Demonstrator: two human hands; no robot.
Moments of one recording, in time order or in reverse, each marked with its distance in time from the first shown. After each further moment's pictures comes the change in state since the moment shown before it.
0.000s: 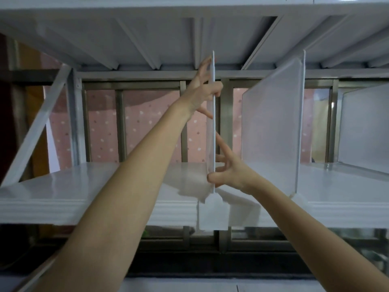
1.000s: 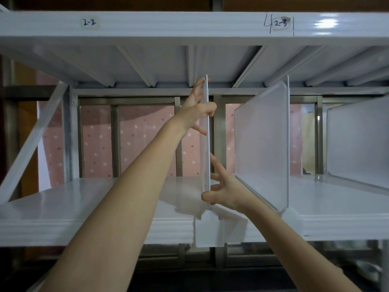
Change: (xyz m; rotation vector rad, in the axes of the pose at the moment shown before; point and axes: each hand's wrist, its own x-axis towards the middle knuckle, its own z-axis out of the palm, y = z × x) left_hand -0.003 0.005 -0.002 -0.061 0.012 -0.075; right_hand -0.009 0.002 0.009 -0.010 0.070 -0.006
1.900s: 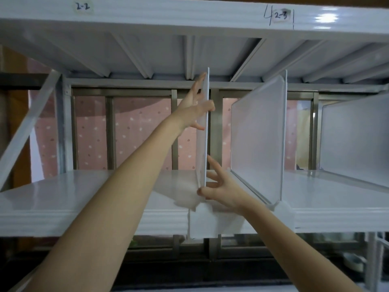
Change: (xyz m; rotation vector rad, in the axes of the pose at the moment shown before) left_hand -0.011 -0.010 0.004 0.058 -0.029 0.020; right_hand -0.014 0.006 0.004 0.039 0.031 0.073
